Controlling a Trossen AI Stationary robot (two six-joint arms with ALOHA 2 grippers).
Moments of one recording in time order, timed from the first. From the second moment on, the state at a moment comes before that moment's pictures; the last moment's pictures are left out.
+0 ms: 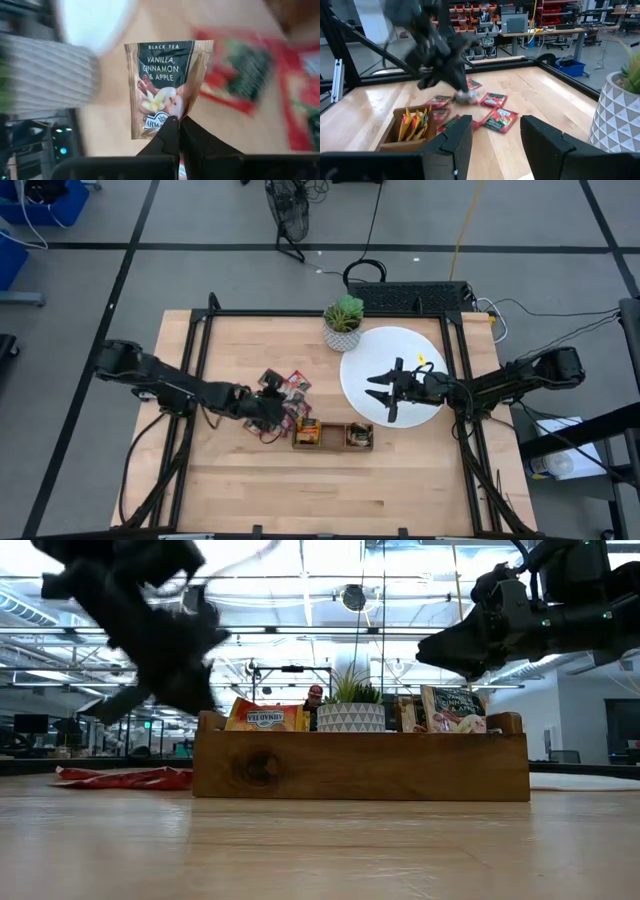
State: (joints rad) left arm -0.21 1.43 0.65 -0.16 -0.54 0.57; right arm 0.01 1.19 0.17 0.95 0.19 0.09
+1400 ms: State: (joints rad) left arm 0.15 1.38 0.68 0.25 0.65 0.18; right arm 0.02 1.78 0.62 1.25 -0.24 0.04
